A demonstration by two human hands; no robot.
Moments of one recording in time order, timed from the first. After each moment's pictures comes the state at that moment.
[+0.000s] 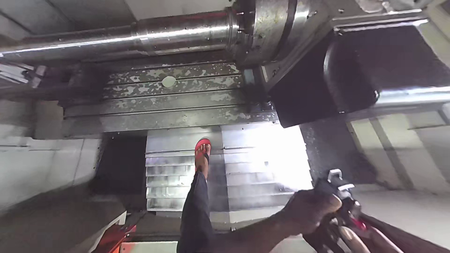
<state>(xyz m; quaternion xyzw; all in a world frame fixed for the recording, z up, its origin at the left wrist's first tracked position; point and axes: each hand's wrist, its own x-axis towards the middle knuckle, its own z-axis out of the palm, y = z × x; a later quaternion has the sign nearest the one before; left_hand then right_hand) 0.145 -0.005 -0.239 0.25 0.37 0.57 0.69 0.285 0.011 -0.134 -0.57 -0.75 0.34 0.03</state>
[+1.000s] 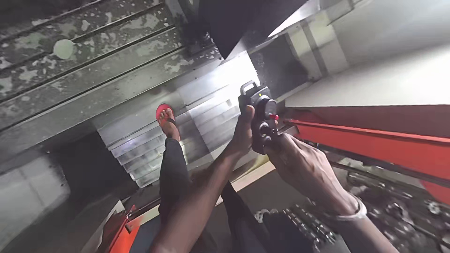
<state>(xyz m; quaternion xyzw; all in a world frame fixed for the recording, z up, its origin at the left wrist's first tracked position) 0.153 -0.010 -0.249 0.08 0.33 0.64 0.69 0.294 -0.021 -0.157 -0.47 -0.87 0.14 0.00</state>
